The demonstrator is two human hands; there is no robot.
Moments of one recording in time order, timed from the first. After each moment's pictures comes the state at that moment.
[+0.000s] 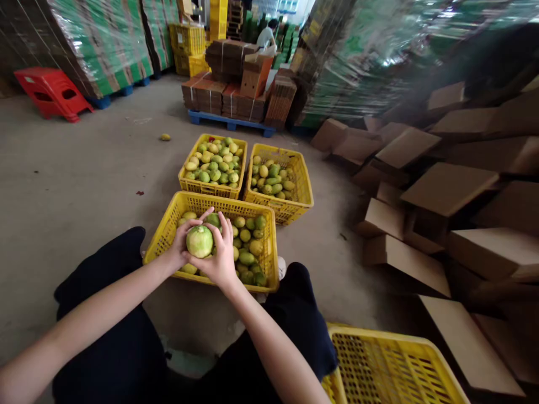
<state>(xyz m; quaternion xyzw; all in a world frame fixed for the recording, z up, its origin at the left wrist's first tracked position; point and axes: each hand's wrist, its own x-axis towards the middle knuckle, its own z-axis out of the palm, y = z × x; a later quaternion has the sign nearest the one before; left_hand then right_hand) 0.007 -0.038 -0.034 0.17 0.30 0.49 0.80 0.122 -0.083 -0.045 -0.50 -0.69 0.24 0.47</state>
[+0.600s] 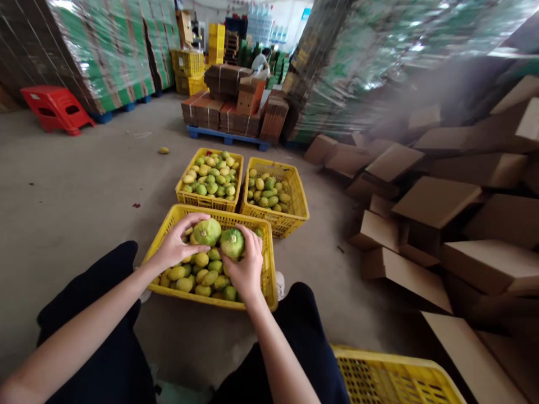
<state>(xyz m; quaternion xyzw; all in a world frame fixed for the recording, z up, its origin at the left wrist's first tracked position) -0.016 -0.024 -0.005 0.66 0.34 0.51 0.44 0.175 -0.071 -0.018 -0.56 -0.64 0.07 0.52</state>
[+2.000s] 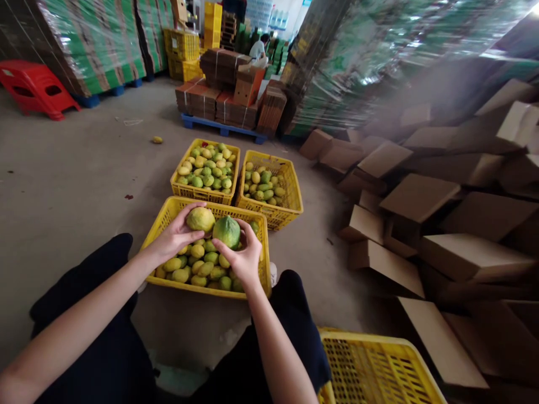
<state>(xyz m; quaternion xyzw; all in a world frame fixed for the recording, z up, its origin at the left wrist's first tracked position) -0.013 -0.030 -0.002 0.43 0.29 0.48 0.71 0.168 -0.071 -0.009 -0.54 -0.52 0.33 0.58</state>
